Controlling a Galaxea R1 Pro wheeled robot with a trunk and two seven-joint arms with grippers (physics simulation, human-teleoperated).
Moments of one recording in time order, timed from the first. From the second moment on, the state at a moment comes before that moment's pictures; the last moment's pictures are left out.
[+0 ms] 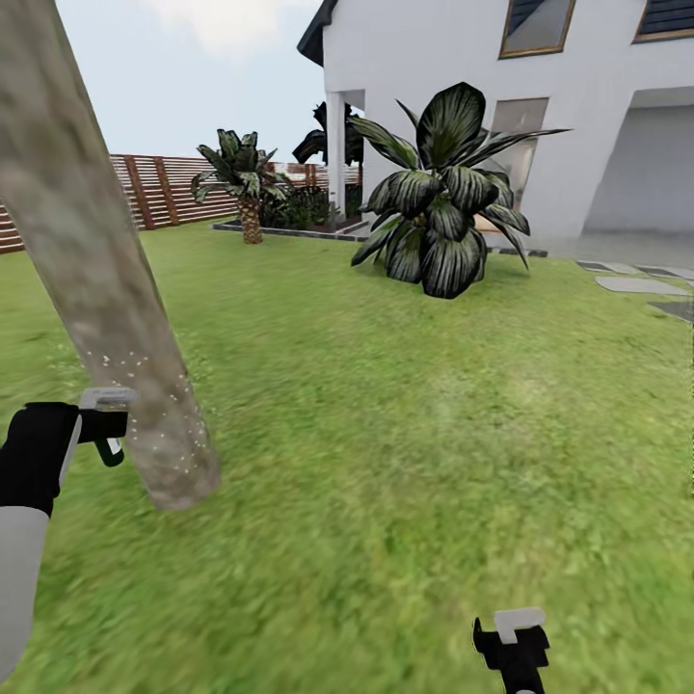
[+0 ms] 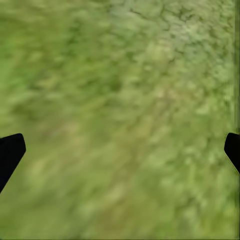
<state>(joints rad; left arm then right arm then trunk) -0.90 0.35 0.25 -0.95 -0.27 0.84 -0.27 -0.44 -0.02 -0.21 -0.17 0.45 -0.38 -0.34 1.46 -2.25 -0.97</state>
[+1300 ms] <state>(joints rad) -0.75 0.28 0.31 -0.89 -0.26 0.82 -0.19 -0.44 -0.02 -0.21 -0.17 0.45 -0.38 -0.34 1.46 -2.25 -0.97</state>
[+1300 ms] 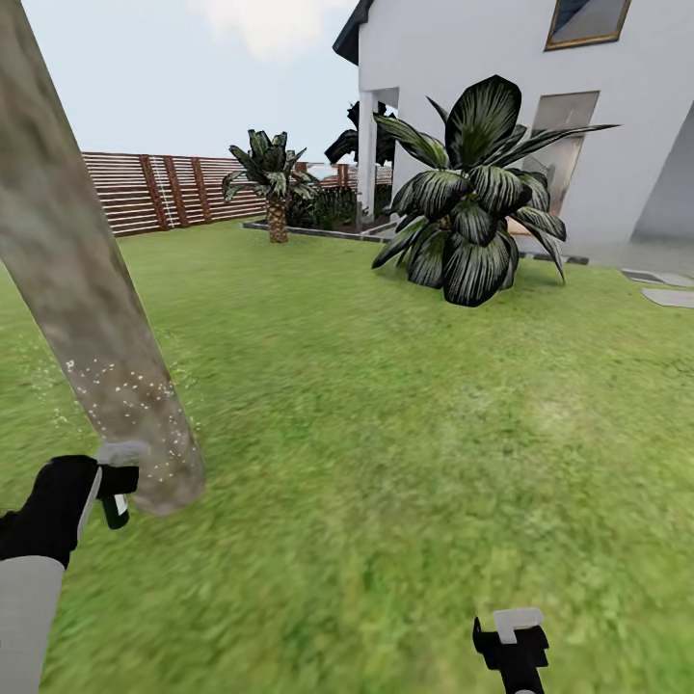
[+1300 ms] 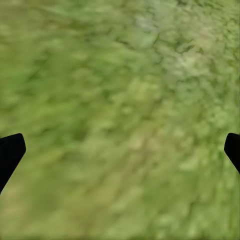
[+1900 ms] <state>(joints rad) -0.73 0.30 0.48 -0.68 -0.27 0.57 -0.16 -0.44 -0.02 -0.21 -0.16 0.45 -0.38 -0.34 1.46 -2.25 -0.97</state>
